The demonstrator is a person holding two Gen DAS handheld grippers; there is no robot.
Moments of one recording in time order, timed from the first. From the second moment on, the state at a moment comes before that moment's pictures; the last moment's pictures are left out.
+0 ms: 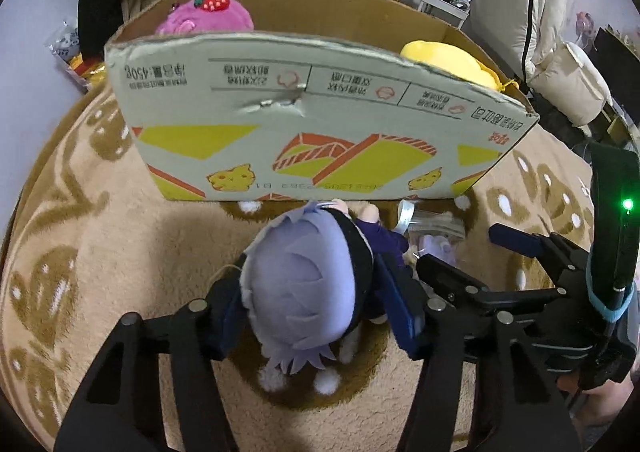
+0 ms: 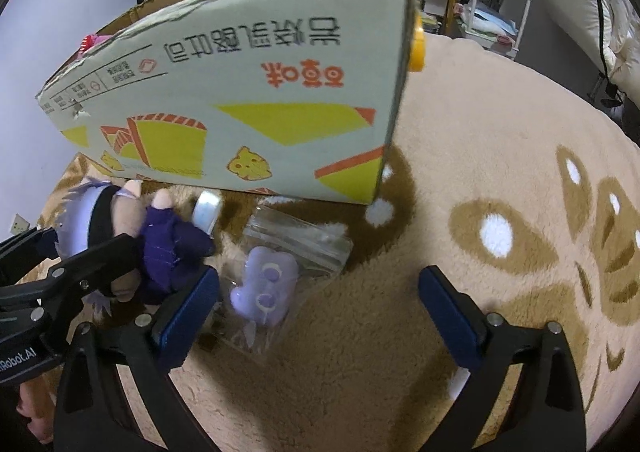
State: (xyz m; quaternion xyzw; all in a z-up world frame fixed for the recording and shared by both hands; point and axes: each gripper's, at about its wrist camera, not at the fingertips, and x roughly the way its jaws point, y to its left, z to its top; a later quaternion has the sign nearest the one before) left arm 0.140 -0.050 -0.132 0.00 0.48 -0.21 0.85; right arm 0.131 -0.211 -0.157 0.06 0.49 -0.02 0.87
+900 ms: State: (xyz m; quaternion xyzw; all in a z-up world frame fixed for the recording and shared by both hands) left arm 0.125 -0.041 -0.117 0.06 0.45 -0.14 0.88; right arm 0.134 -0.170 -0.160 0.00 0.50 -0.06 0.86
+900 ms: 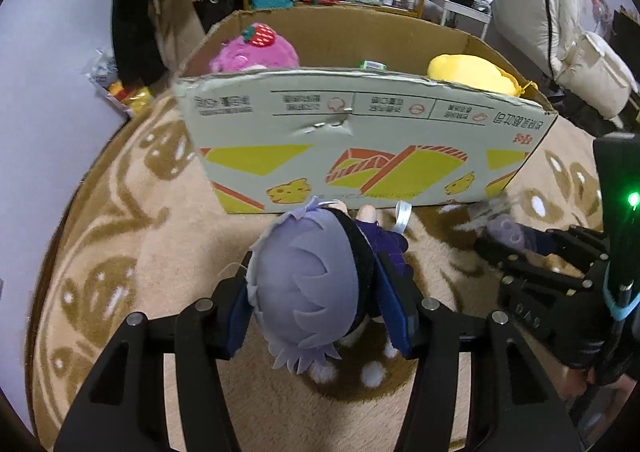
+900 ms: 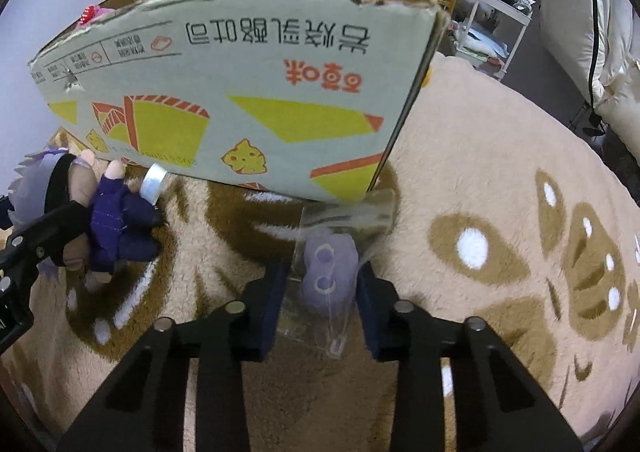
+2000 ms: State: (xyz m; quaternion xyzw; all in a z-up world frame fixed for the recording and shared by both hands) left arm 0.060 -0.031 -0.039 0.07 0.29 -0.07 0.95; right arm 0.072 -0.187 -0.051 0.04 0.37 0.02 0.93
